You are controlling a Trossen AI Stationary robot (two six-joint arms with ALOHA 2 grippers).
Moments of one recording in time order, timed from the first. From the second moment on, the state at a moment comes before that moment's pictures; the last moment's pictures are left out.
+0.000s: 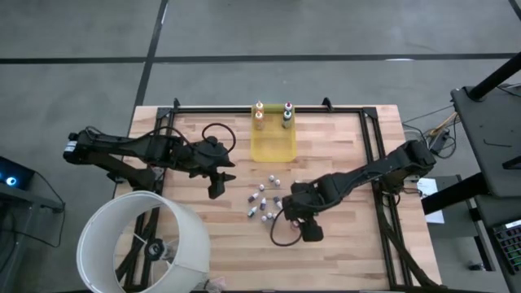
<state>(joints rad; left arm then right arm) -0.12 1.19 1.24 -0.76 -0.18 -0.33 0.33 1.72 1.37 -0.90 -0.10 0.23</state>
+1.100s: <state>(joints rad) -0.13 1.19 1.24 -0.76 -0.19 -0.34 0.33 1.72 1.25 -0.77 -0.11 0.18</state>
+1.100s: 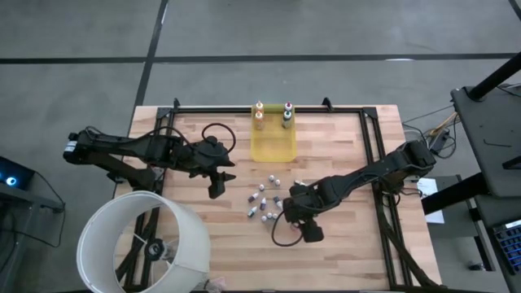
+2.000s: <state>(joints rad) -0.12 1.19 1.24 -0.76 -0.19 -0.34 0.33 1.72 1.24 -0.74 -0.11 0.18</state>
